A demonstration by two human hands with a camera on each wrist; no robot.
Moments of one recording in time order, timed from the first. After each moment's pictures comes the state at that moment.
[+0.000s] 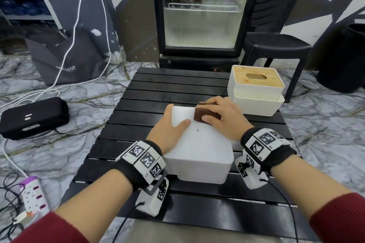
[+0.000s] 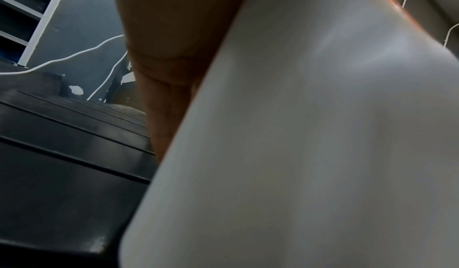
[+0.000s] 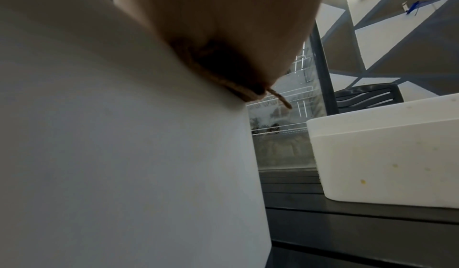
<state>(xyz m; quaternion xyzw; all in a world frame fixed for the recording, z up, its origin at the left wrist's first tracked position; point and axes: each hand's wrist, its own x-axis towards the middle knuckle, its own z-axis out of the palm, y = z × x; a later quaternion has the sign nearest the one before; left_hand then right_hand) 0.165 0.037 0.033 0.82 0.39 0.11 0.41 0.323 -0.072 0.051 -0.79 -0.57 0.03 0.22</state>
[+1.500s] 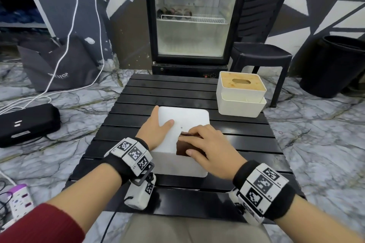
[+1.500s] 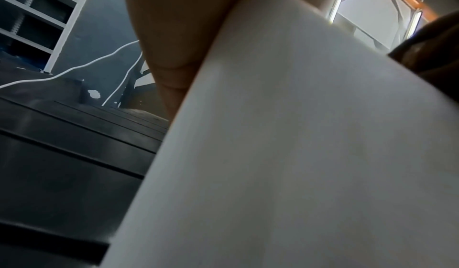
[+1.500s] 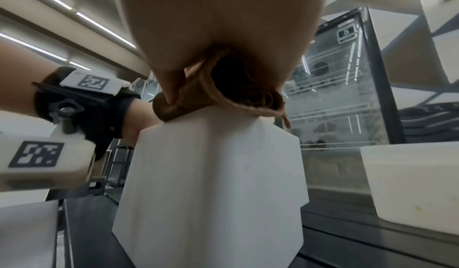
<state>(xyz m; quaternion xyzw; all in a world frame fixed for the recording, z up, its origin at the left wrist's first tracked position) 0.150 0.037 0.041 0.81 0.39 0.14 0.41 0.249 -0.134 0.052 -0.73 -0.66 0.02 0.19</state>
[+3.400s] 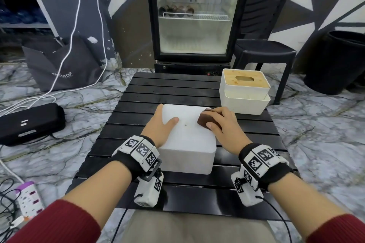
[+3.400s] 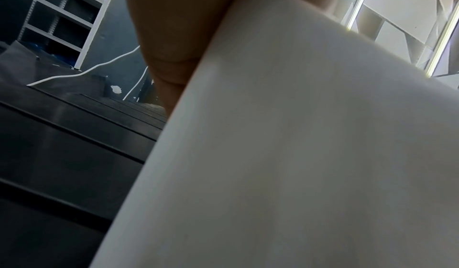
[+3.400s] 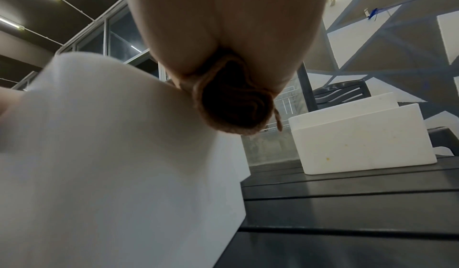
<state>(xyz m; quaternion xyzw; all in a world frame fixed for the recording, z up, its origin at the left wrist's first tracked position) 0.153 0.040 0.033 0.80 0.39 0.15 0.42 0.295 -0.116 0.040 -0.80 -0.51 0.05 0.32</state>
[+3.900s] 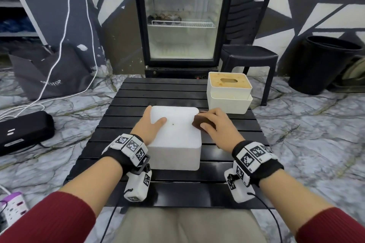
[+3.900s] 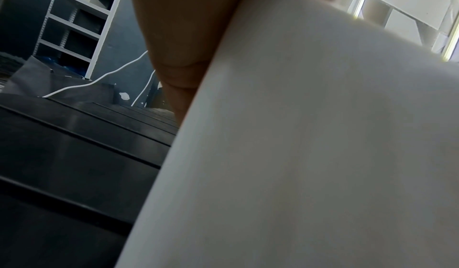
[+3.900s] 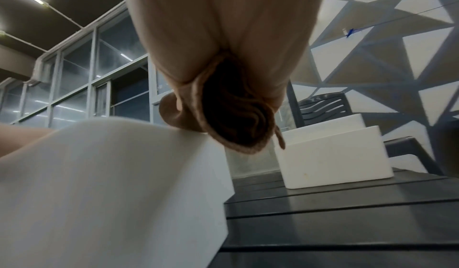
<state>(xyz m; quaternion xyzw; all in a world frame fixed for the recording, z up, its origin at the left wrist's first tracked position) 0.153 0.042 0.033 0.80 0.41 0.12 0.41 0.295 -0.141 0.051 -0.79 -0.50 0.08 0.34</state>
